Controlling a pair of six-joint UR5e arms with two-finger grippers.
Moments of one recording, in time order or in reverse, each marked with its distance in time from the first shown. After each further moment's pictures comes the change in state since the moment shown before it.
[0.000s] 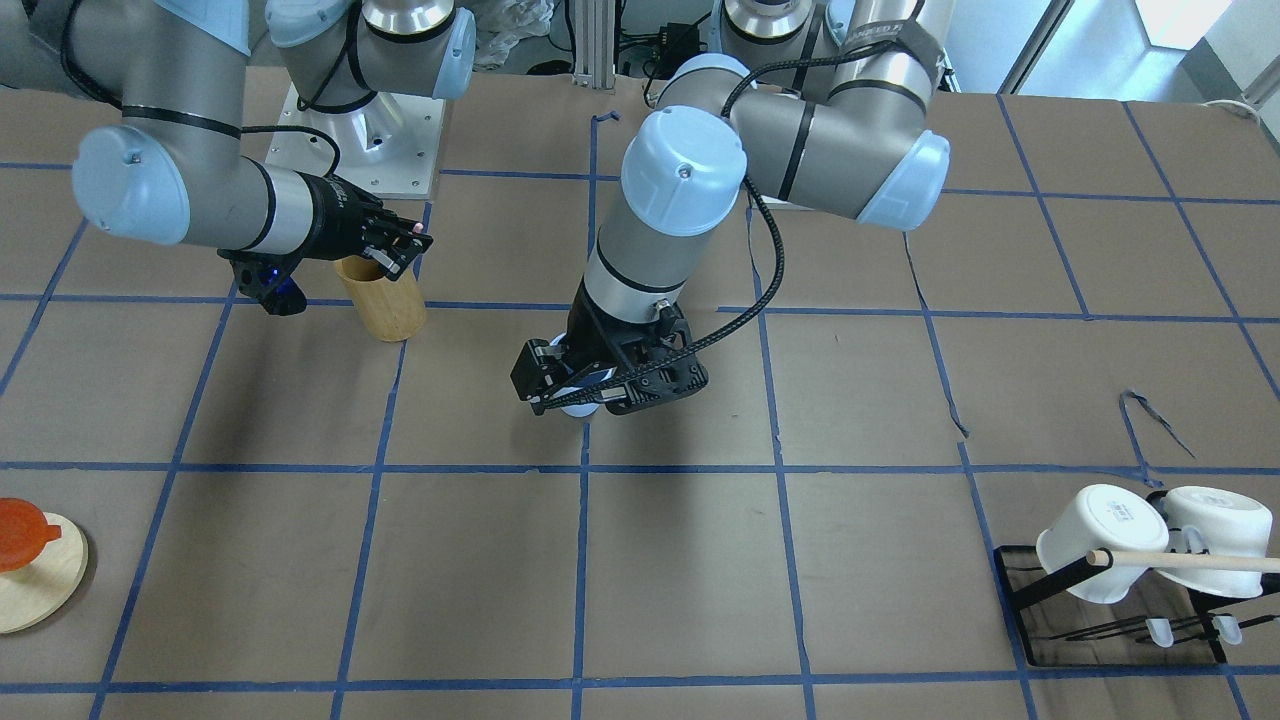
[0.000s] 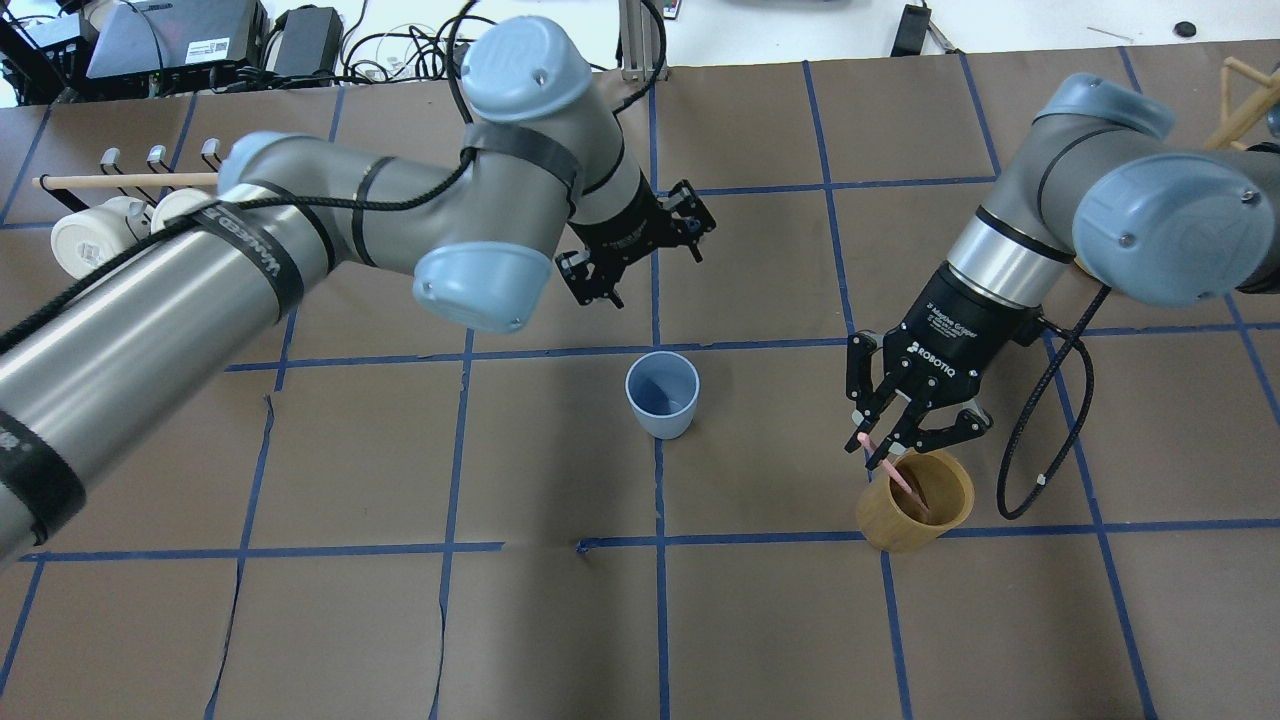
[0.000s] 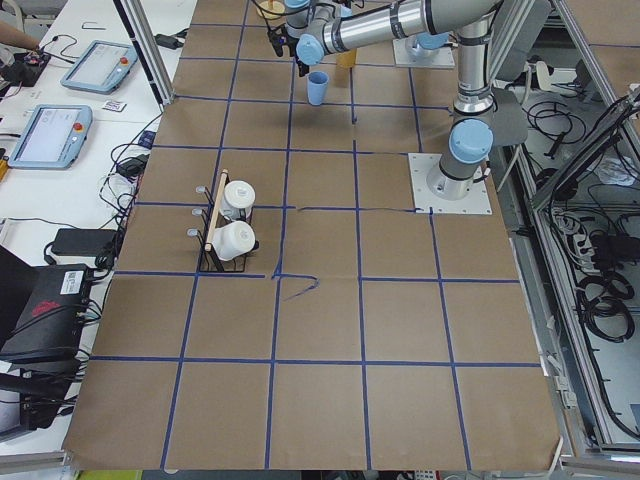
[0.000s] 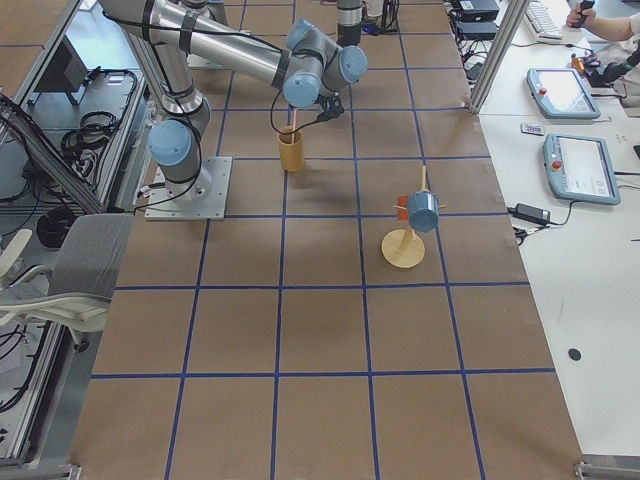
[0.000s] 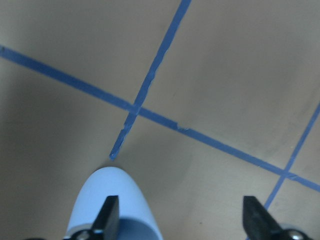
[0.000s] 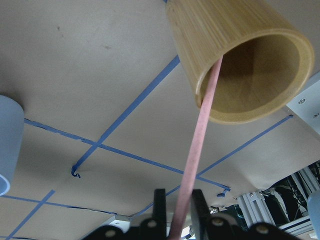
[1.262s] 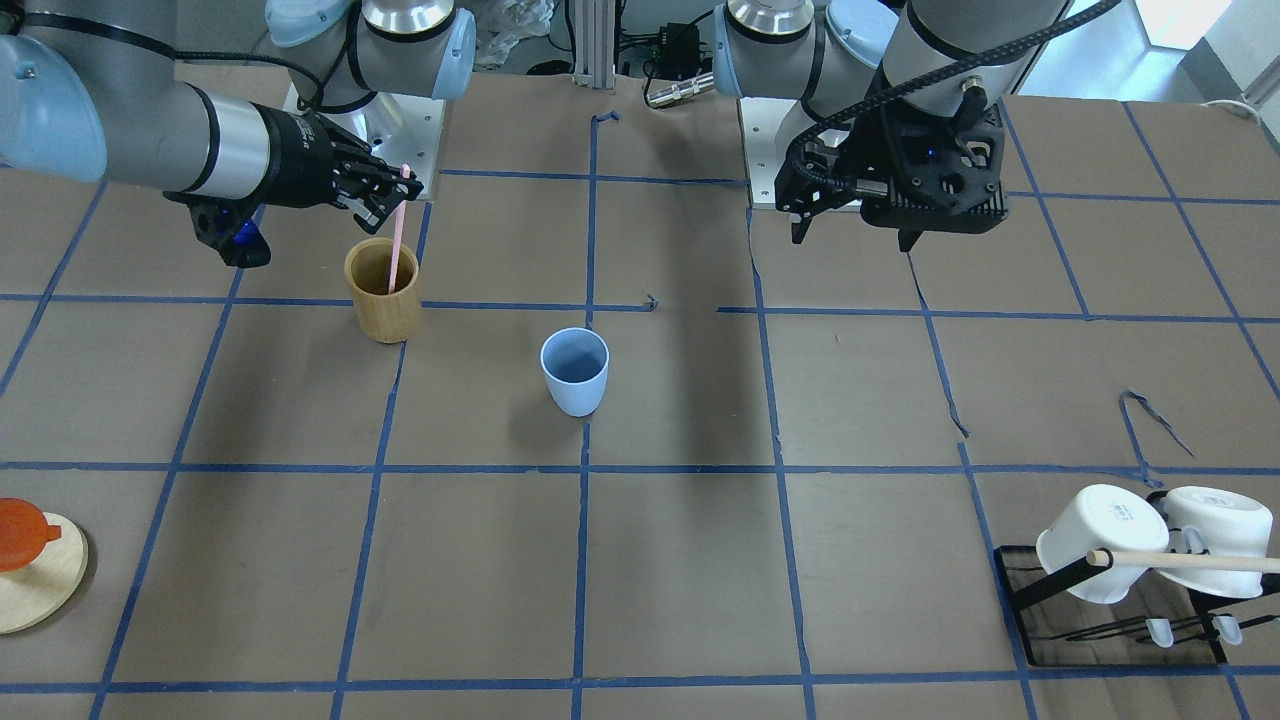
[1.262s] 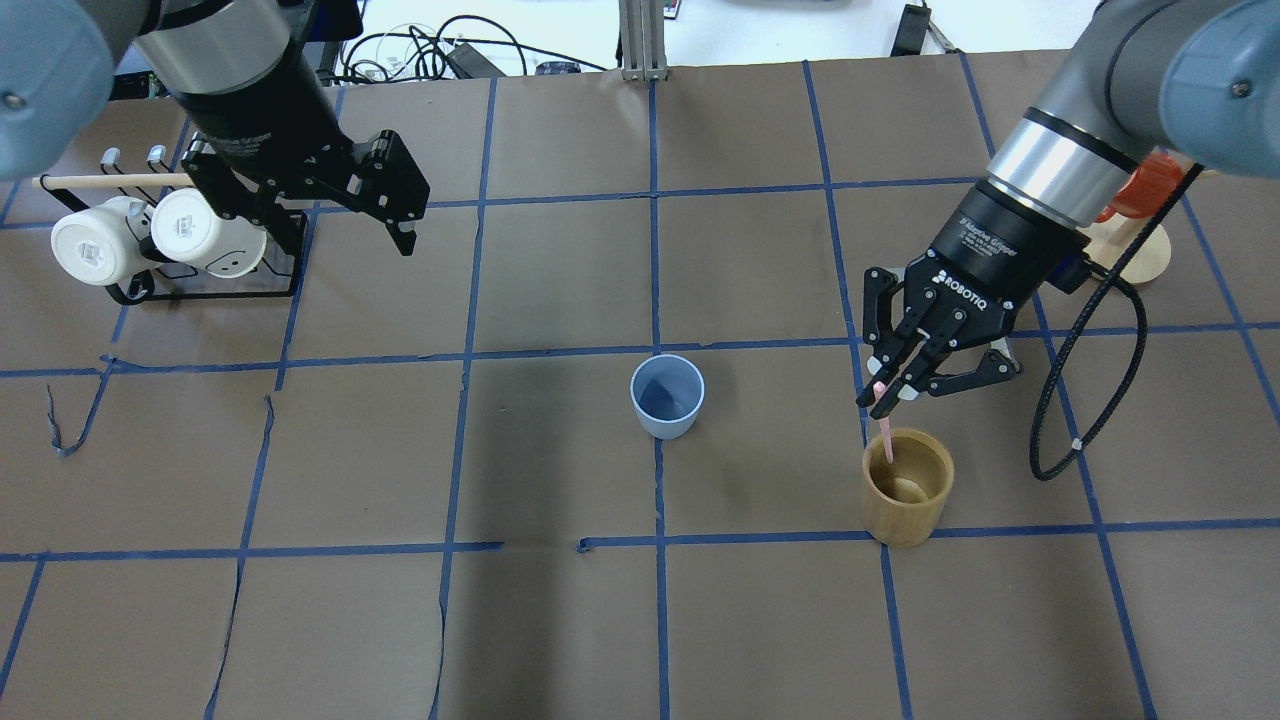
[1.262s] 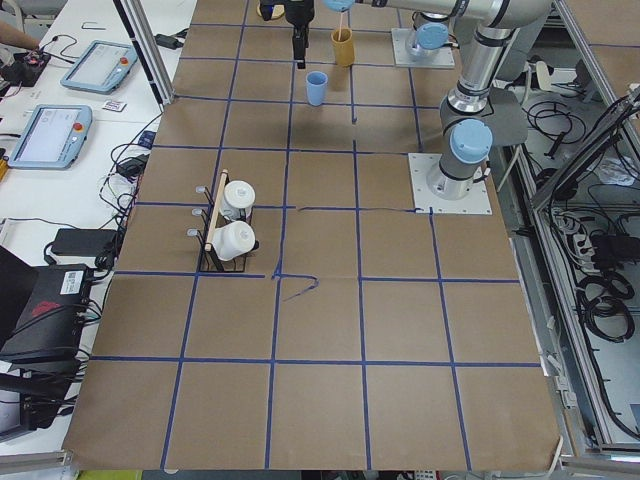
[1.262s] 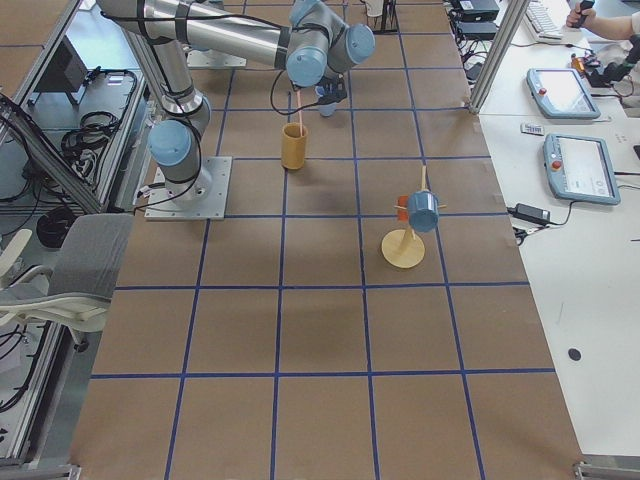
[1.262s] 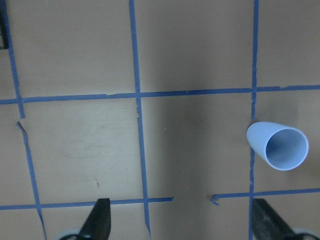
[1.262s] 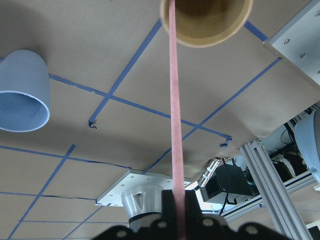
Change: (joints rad) left arm 0.271 0.302 0.080 -0.613 0.205 0.744; right arm -0.005 -0.012 -0.224 0.292 0.065 0.050
